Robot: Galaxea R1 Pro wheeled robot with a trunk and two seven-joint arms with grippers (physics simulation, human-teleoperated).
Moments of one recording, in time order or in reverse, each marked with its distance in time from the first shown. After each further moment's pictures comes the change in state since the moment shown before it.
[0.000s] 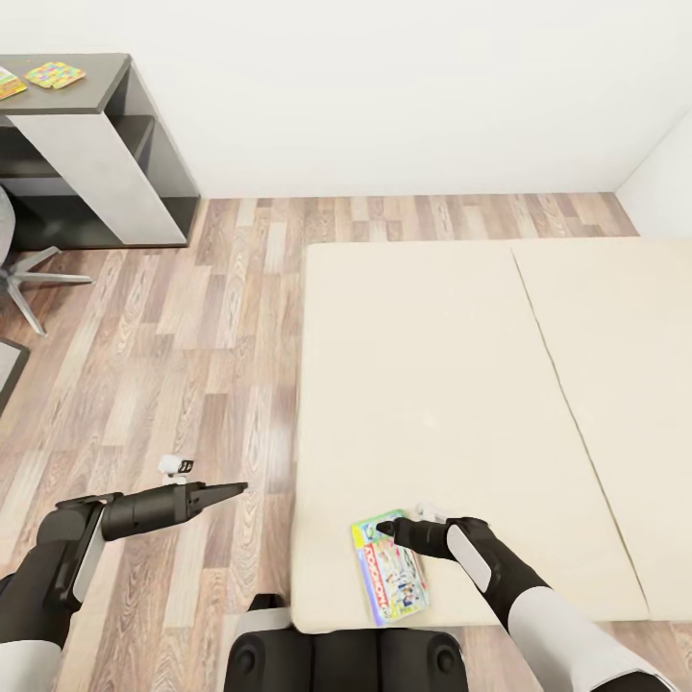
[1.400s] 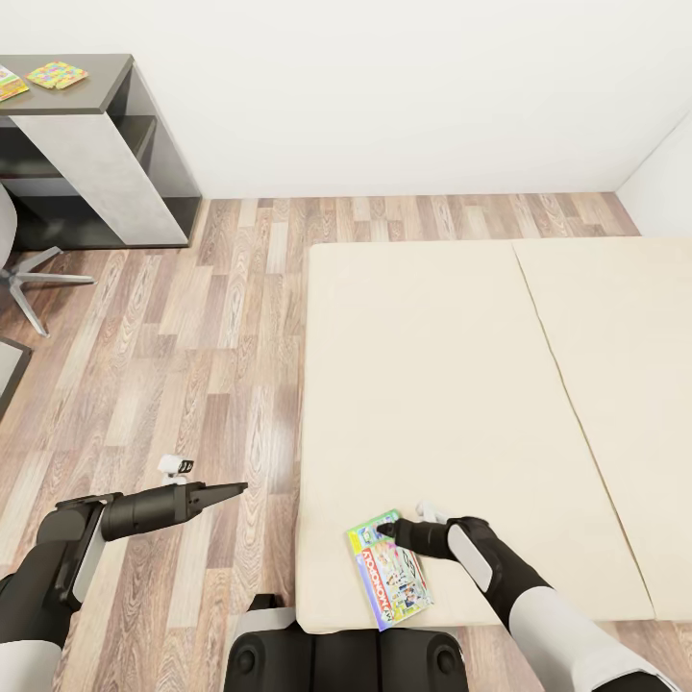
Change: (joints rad) left arm 0.000 0.000 0.000 0.000 -0.001 0.000 0.000; right arm 0.000 -0.004 -0.002 -0.002 0.000 0.028 0.000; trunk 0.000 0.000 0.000
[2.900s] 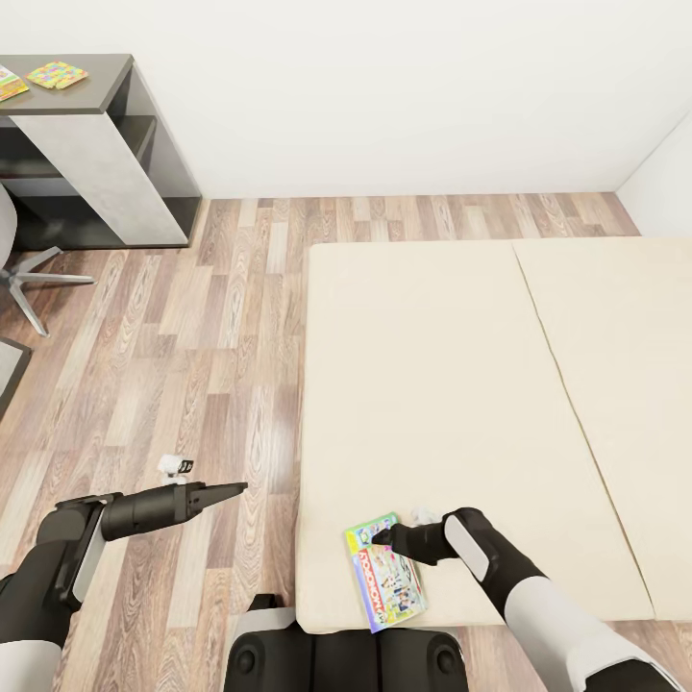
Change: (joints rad) left arm 0.000 0.000 0.000 0.000 0.000 0.000 0.000; right arm -0.028 0.008 0.002 0.003 -0.008 0.189 -0.008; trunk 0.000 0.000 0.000
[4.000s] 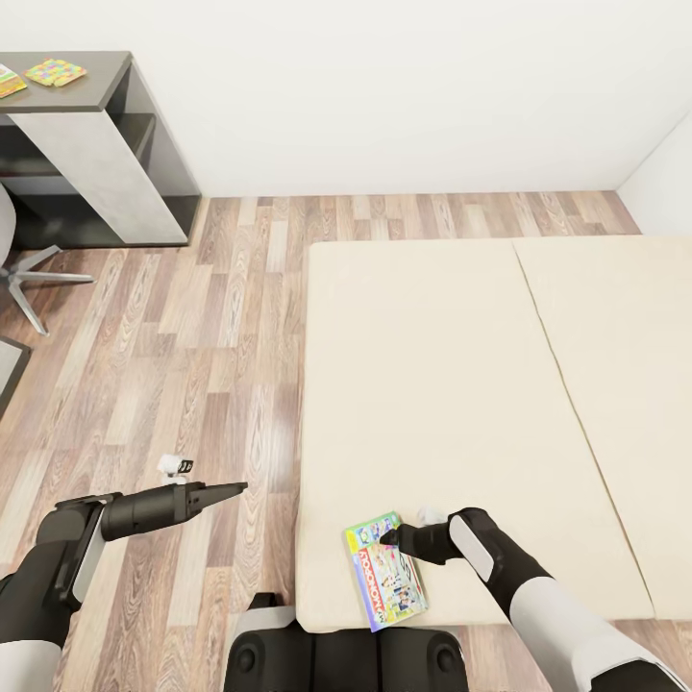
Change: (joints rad) left arm 0.000 0.000 0.001 0.000 0.001 0.000 0.000; right arm 0.002 -0.017 0.001 -0.004 0.005 -0.012 -0.041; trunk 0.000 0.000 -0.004
